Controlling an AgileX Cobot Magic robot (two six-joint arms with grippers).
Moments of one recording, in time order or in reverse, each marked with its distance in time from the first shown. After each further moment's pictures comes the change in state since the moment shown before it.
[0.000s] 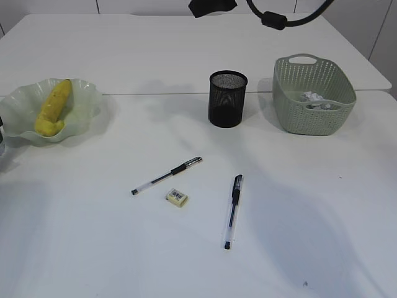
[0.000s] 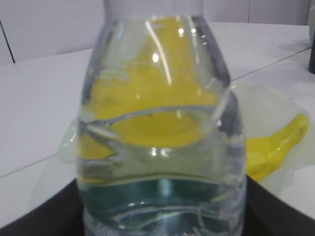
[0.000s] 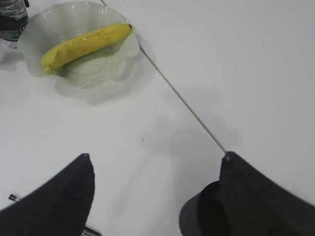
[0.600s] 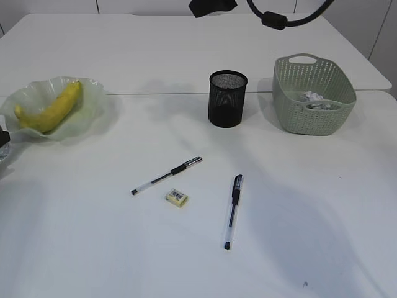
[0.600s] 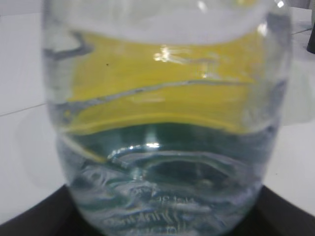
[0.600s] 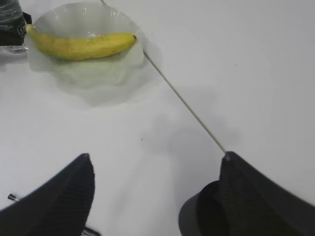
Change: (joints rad) left arm -0.005 0.029 0.006 0.015 -0.050 -0.055; right arm 0.000 0.000 0.000 0.000 0.000 0.000
